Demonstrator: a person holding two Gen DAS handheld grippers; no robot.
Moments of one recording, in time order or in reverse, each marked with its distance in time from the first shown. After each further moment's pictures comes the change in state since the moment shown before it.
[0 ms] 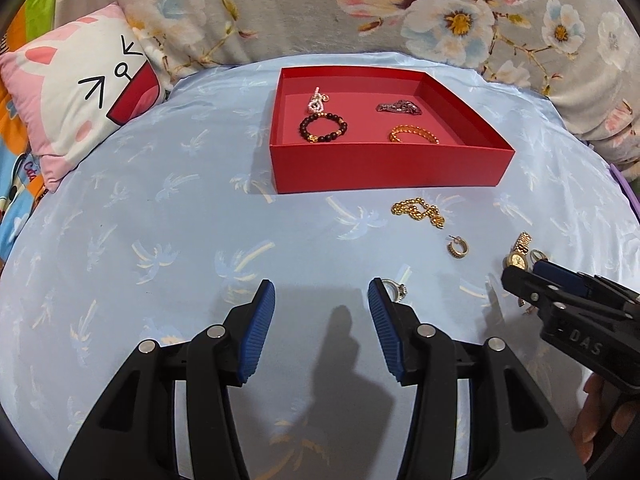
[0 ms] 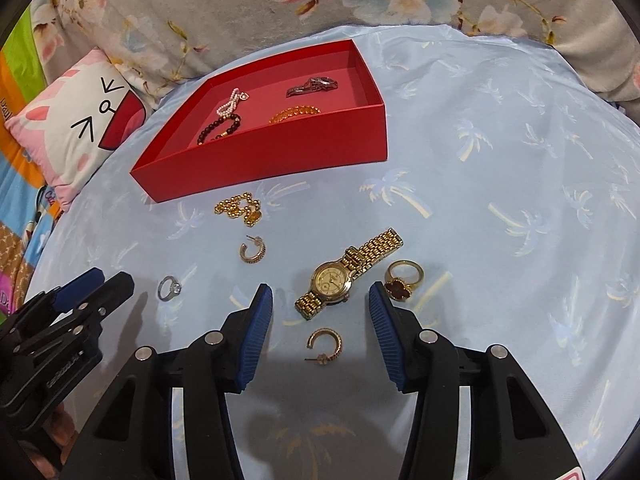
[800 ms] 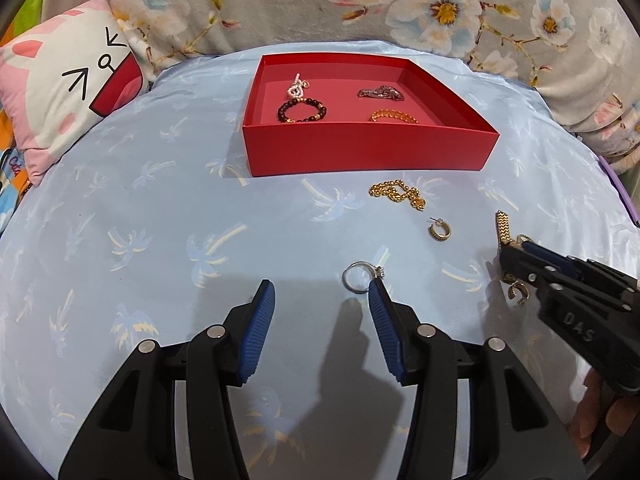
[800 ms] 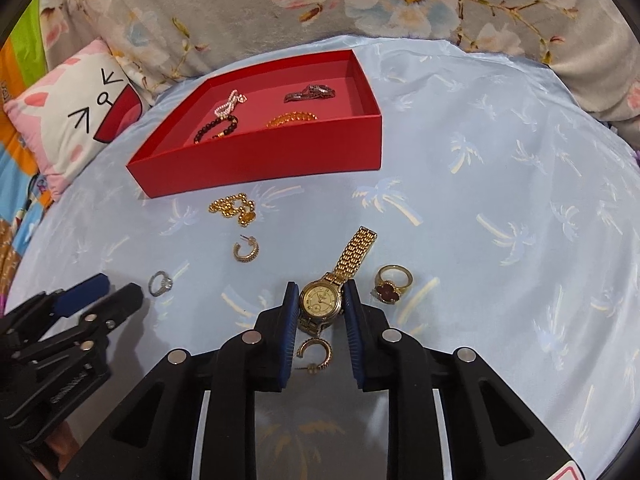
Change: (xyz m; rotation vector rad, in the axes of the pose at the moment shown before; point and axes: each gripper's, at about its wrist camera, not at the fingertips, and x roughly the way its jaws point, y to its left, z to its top) left arm 0.006 -0.011 -0.008 0.008 0.030 -0.050; right arm -0.010 0.004 -0.004 -0.042 -0.038 -0.049
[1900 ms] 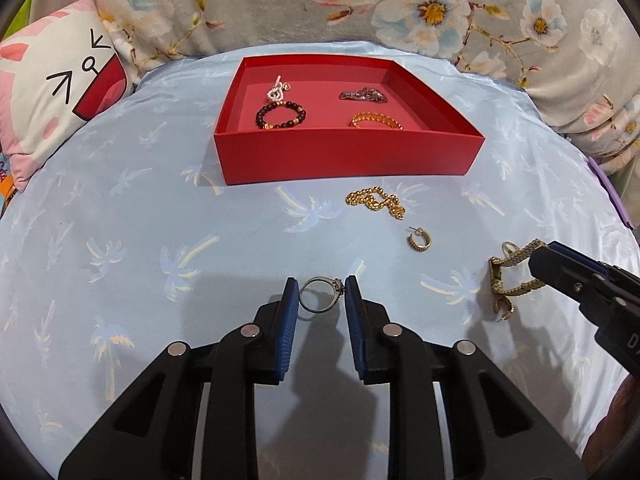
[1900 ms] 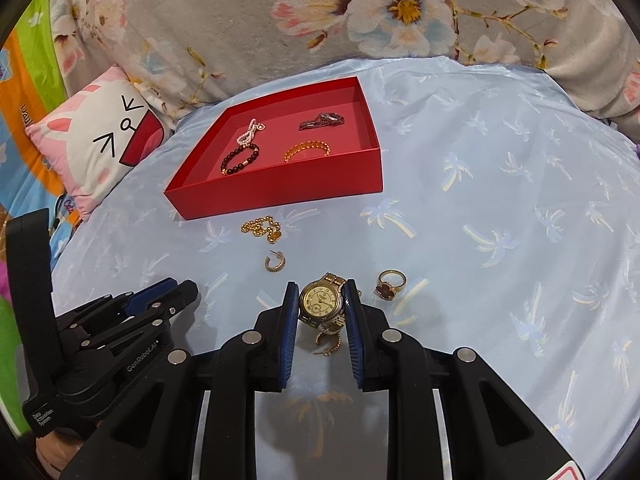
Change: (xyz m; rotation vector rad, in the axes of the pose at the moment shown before) left arm 0.002 -0.006 0.009 0.005 -0.008 -0.056; right arm -0.040 -0.008 0.004 0.027 -0.046 0.079
